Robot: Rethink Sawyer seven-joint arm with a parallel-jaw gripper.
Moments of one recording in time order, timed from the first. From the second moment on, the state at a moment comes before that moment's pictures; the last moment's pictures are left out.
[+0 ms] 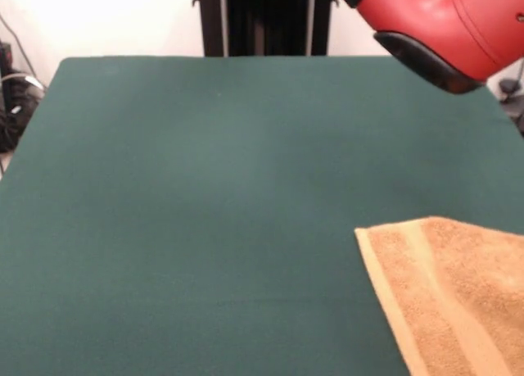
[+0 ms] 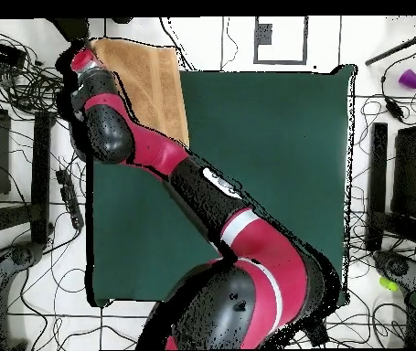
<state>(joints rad) -0.31 -0.27 0.83 1.46 0.14 -0.47 2.11</state>
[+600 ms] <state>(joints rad) -0.30 -0.22 0.83 1.46 0.05 -0.47 2.11</state>
